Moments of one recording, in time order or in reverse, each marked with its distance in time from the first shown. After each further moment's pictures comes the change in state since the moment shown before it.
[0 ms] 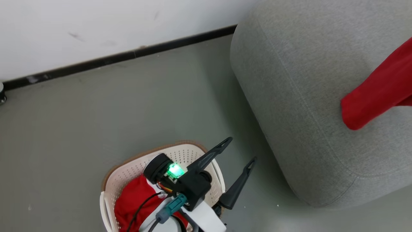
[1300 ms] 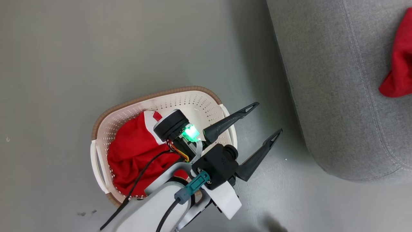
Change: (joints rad) left arm -0.263 0.041 -0.117 -0.059 0.045 -0.007 0.065; right arm -0.096 0.067 -0.195 0.408 -0.057 0.000 -0.200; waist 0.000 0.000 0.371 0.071
